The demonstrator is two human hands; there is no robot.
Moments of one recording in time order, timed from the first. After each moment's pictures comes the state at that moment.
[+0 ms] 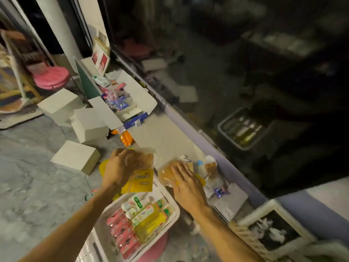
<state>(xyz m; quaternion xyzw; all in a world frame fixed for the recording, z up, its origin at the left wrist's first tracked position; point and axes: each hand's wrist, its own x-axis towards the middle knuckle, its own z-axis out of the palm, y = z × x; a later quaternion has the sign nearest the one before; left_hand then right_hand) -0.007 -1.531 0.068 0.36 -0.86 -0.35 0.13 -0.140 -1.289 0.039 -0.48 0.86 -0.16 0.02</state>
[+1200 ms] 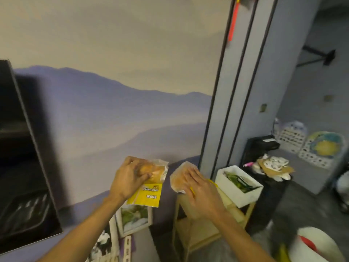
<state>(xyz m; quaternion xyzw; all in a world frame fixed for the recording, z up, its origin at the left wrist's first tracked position) -0.019 -0.893 0.399 -0.38 -0.84 -0.39 0.08 0.185 -0.660 0.361 0.09 0.96 0.00 -0.28</state>
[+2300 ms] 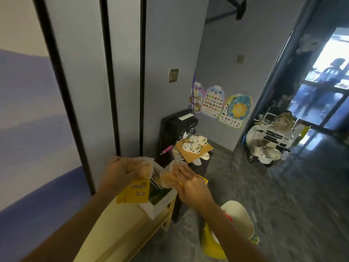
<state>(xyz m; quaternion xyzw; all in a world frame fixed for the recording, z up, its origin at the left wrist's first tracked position) 0.028 -0.246 0.308 -0.46 -0.80 -0.37 -0.12 0.307 -0.105 0.288 0.26 0.95 -0.05 -0.16</state>
